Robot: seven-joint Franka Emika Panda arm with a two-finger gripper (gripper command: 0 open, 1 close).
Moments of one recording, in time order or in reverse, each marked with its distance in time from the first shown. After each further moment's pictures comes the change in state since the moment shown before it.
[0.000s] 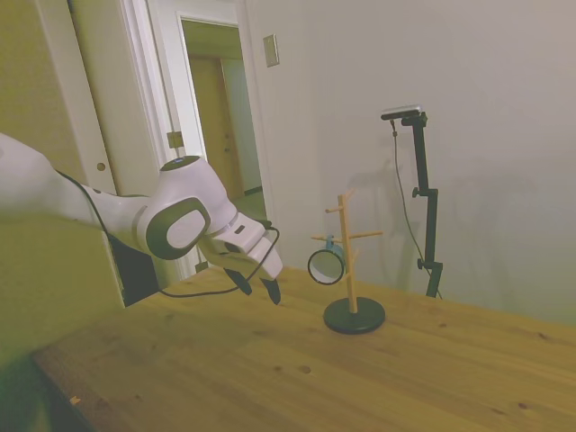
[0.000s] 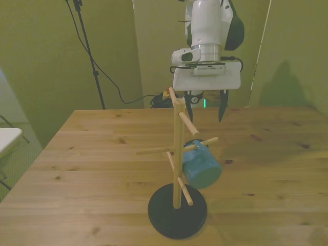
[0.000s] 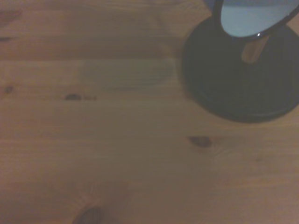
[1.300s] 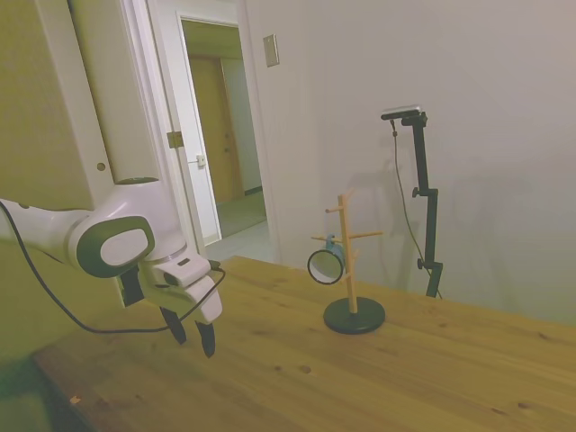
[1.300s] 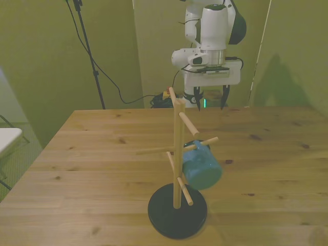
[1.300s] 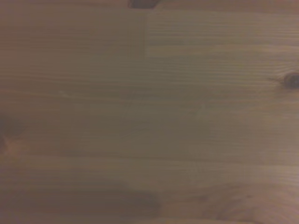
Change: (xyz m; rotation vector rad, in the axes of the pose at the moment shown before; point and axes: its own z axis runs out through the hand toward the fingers) arm -0.118 0.057 -0.015 -0.204 -0.238 -0.055
